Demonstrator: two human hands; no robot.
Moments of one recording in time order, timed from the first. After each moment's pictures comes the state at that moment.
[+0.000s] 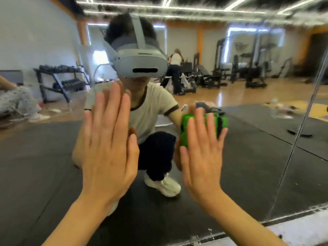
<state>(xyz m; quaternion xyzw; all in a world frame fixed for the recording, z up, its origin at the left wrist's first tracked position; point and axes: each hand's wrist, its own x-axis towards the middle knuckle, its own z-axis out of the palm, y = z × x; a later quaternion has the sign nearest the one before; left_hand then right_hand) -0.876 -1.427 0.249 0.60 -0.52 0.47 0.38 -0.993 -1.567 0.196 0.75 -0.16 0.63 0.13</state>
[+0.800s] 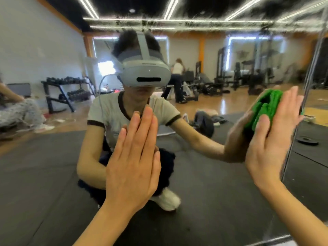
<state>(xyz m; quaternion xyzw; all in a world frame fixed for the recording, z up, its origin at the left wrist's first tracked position) -0.906 -1.476 0.250 0.63 -0.53 0.50 0.28 -1.083 -1.661 0.264 0.64 -0.26 0.72 -0.03</state>
